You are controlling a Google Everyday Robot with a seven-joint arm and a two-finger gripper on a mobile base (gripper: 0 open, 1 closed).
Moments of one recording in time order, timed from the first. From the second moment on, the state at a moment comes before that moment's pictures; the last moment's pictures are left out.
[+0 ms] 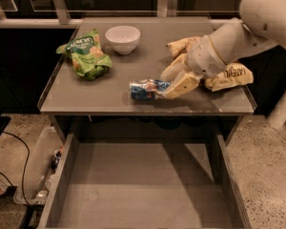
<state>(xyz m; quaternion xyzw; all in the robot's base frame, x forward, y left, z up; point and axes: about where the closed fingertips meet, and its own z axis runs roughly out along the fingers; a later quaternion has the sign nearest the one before) 0.573 -0.085 0.872 -0.66 0.65 0.21 0.31</state>
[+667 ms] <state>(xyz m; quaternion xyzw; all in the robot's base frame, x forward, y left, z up) 0.482 -0.134 0.886 -0.64 0.66 0.20 0.34</state>
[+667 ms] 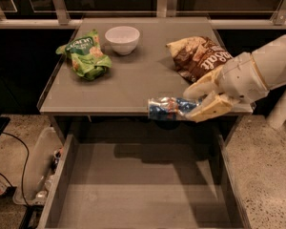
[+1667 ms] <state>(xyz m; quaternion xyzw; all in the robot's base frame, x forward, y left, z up) 0.394 -0.141 0.803 -0.53 0.76 0.16 0.35</state>
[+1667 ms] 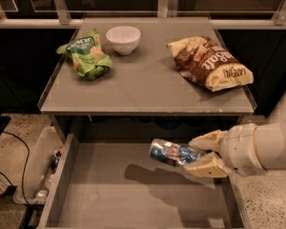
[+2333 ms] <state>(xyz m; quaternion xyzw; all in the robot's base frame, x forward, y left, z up) 0.407 -0.146 0.798 -0.52 0.76 0.14 0.36</state>
